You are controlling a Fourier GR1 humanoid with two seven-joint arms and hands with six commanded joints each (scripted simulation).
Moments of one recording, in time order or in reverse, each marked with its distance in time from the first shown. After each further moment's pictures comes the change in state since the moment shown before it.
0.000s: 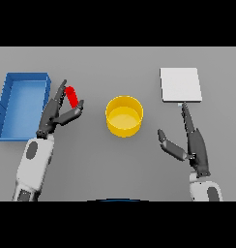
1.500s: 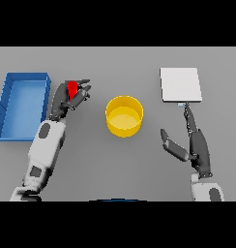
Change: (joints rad) left arm -0.253 -0.054 0.095 0.313 0.029 0.088 -0.121; right arm 0.015 0.001 -0.010 -0.019 -0.019 0.002 -0.001
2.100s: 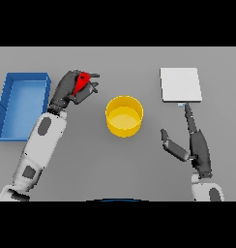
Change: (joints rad) left arm -0.003 0.111 -0.245 -0.253 -0.159 -0.026 0.208; right arm -0.001 -0.015 0.007 0.005 0.047 -0.016 0.019
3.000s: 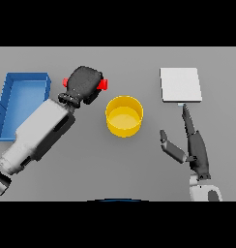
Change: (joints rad) left arm -0.214 0.197 -0.465 -0.012 -0.494 -0.139 0.232; right arm 0.019 0.020 0.015 -0.031 -0.010 0.010 0.012
